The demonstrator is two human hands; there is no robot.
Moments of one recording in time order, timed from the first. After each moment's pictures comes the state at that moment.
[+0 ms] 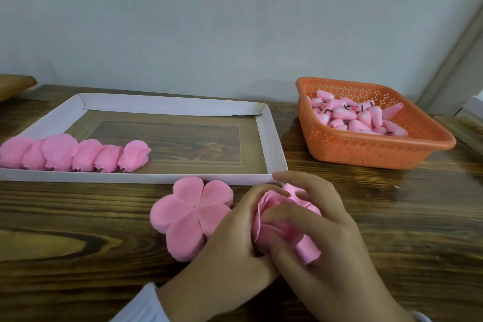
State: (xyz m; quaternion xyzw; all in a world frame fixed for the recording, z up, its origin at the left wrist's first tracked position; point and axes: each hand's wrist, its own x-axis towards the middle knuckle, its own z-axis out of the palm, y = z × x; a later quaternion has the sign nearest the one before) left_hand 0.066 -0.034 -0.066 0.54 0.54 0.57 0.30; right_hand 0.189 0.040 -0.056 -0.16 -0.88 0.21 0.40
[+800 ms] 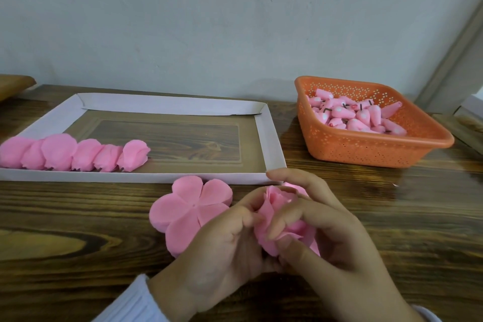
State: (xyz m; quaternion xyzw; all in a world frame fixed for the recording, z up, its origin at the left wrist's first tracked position) left_hand 0.066 -0.029 -0.066 0.29 0.30 0.62 0.67; right_hand 0.197 0.035 -0.042 -0.12 -0.80 0.47 0.34
